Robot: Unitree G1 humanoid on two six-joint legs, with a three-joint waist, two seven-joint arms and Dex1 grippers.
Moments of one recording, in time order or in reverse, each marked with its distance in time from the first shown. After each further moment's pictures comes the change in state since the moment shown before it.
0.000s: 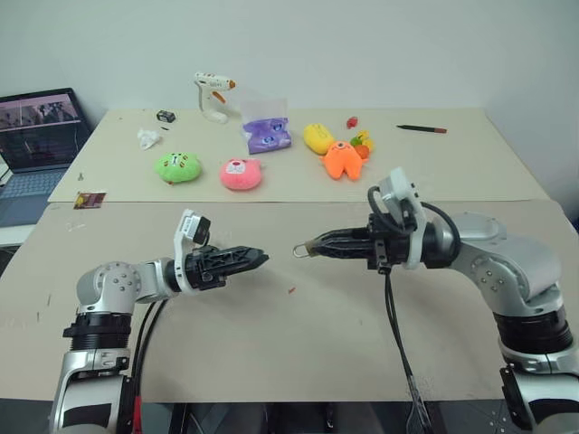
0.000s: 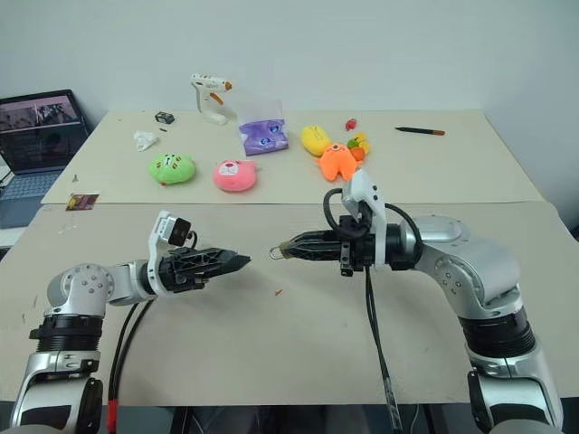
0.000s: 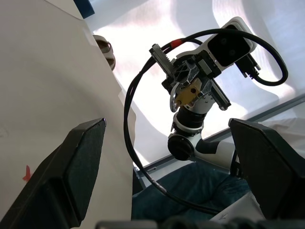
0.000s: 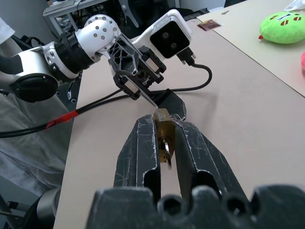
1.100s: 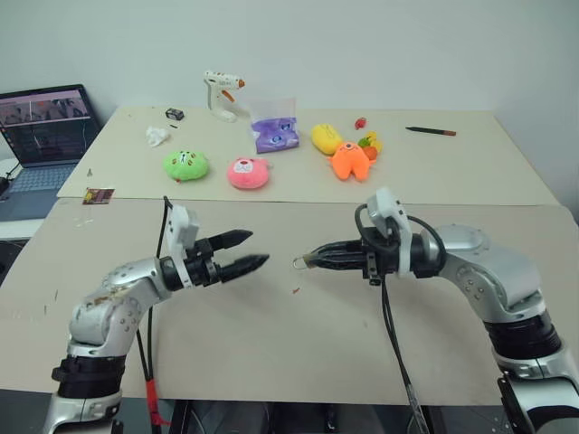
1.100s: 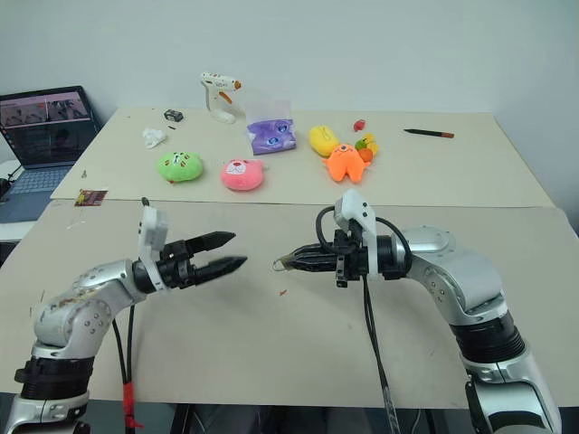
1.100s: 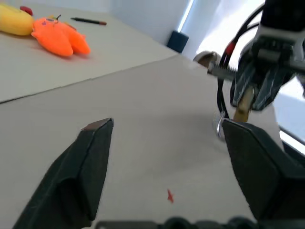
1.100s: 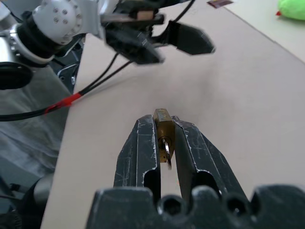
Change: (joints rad) left arm 0.175 0.018 0.015 -0.408 0.196 -0.519 0.234; right arm 0.049 0.007 0.068 0.025 -0.079 -0.073 0.055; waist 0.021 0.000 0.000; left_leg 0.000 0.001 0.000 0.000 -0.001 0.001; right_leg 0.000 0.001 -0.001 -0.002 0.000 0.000
